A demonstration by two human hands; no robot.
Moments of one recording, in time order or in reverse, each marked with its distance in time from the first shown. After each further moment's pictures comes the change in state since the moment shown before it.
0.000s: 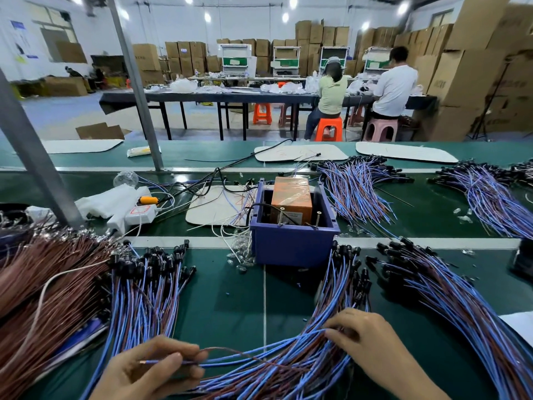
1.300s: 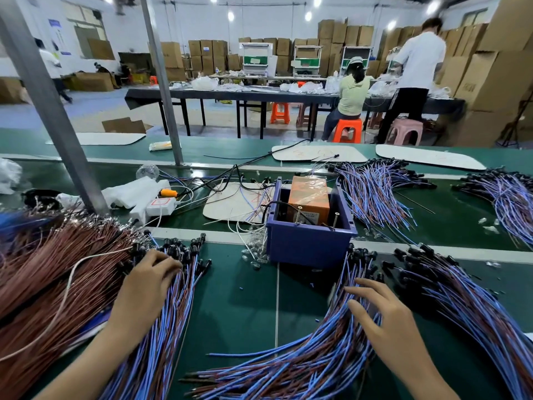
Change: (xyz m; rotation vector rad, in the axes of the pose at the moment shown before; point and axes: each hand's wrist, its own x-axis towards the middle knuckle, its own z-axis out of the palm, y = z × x) left_hand 0.097 0.010 -0.050 1.290 0.446 0.505; right_hand 0.006 -0.010 -0.006 0.136 0.322 0.055
